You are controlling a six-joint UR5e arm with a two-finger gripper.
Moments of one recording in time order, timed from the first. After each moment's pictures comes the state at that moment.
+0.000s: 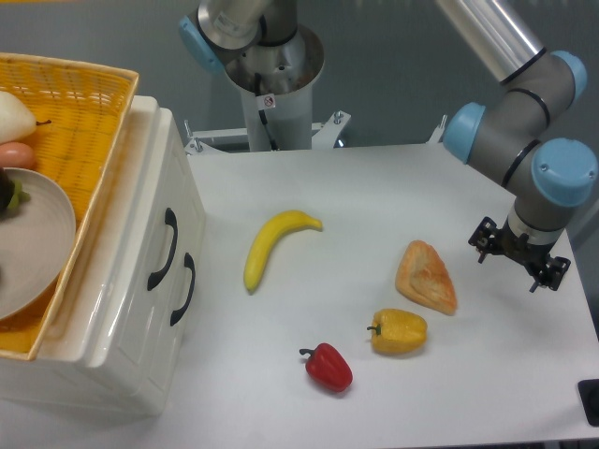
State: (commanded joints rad) arm 2.82 -2.17 -1.40 -1.08 1.58 1.44
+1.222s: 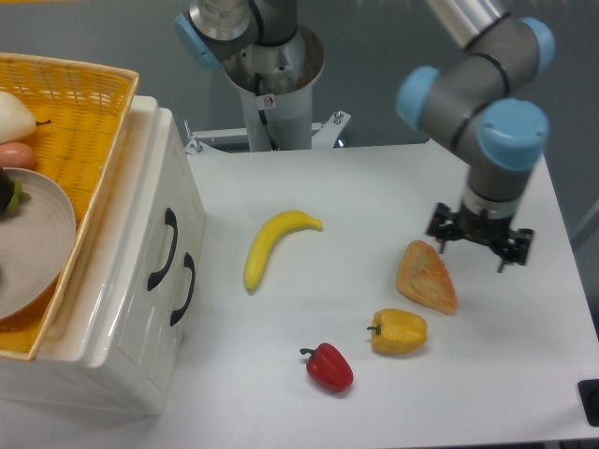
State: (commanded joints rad) arm 2.63 -1.91 -1.54 -1.17 1.52 0.88
